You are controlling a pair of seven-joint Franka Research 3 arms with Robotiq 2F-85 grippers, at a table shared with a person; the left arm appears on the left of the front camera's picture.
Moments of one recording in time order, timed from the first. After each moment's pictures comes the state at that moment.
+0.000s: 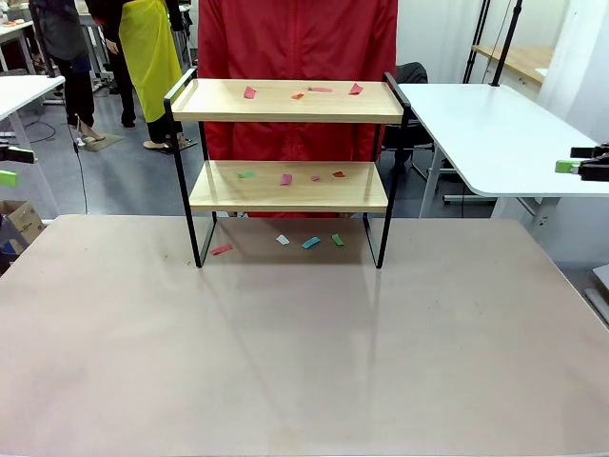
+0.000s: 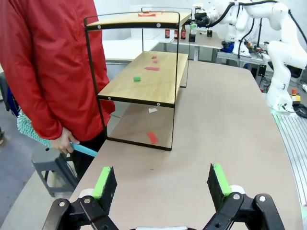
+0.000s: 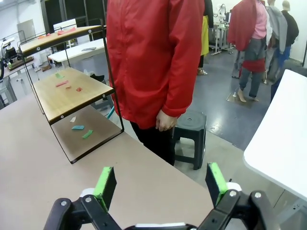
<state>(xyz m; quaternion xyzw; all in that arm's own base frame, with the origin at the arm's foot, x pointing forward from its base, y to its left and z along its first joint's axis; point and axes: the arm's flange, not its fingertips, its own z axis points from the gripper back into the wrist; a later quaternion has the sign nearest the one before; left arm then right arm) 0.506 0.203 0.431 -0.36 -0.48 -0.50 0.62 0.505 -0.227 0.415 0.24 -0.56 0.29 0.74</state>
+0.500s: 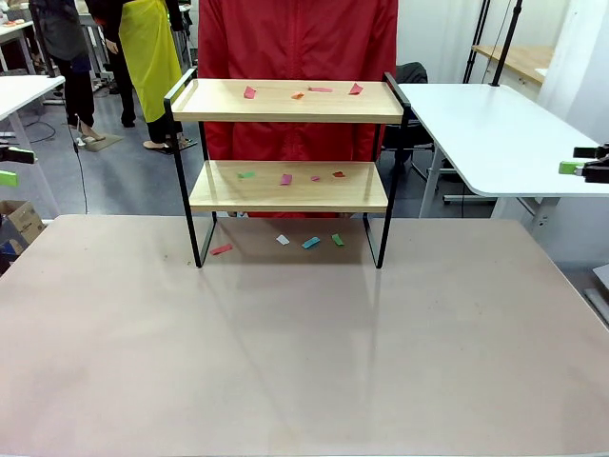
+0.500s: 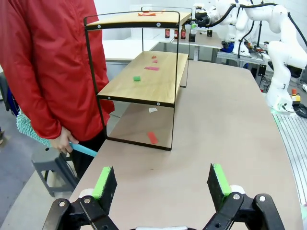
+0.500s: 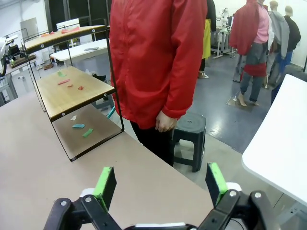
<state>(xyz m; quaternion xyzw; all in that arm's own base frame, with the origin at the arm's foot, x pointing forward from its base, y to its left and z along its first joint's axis) 0.506 0.203 0.431 -0.36 -0.48 -0.50 0.62 0.503 -0.234 0.414 0.24 -0.56 0.30 0.73</state>
